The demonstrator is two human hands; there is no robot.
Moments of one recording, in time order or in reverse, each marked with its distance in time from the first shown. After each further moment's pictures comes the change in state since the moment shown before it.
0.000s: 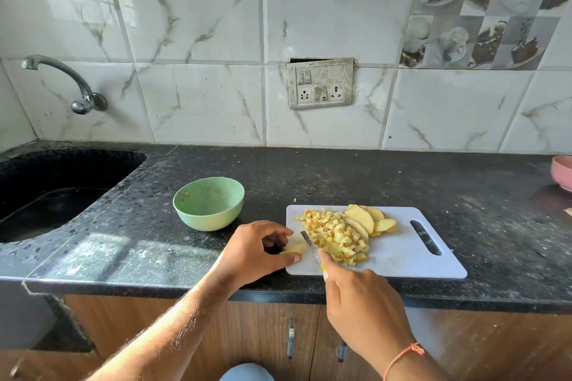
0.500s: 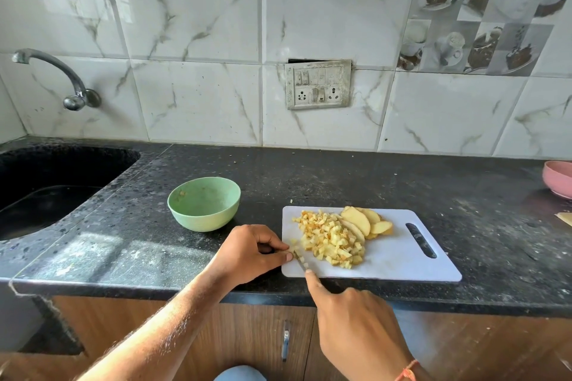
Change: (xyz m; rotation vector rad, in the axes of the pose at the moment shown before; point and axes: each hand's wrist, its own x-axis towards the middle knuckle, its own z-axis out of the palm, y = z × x) left_hand 0.004 -0.008 0.002 -0.069 -0.044 -0.079; right_hand -0.013 -0.013 -0.007 -0.194 -0.224 -0.084
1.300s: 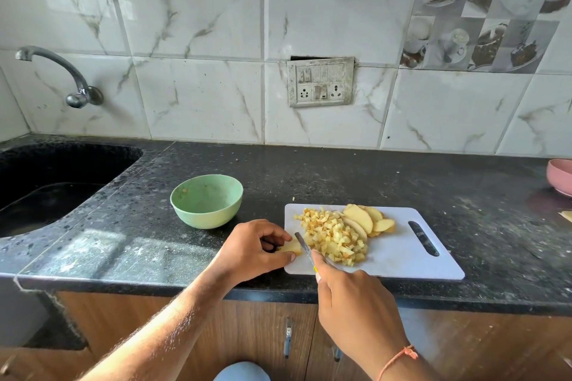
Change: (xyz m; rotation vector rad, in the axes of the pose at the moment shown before) left_hand -0.002 0.006 -0.003 0.013 0.009 0.027; right_hand 0.014 0.002 0.004 0.141 0.177 0.079
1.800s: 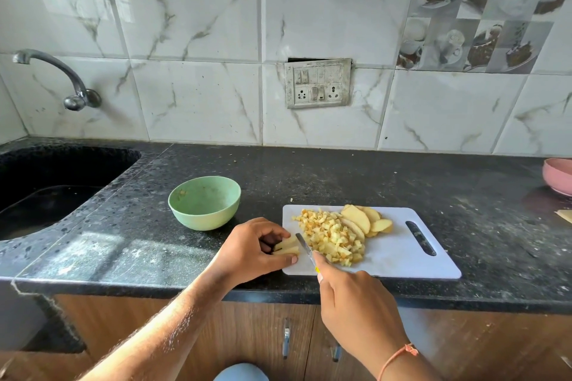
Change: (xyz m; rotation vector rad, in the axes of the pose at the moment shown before) left_hand 0.000 -0.001 0.002 -0.009 0.016 0.032; right_hand 0.000 0.005 -0.001 0.037 -0.008 0.012
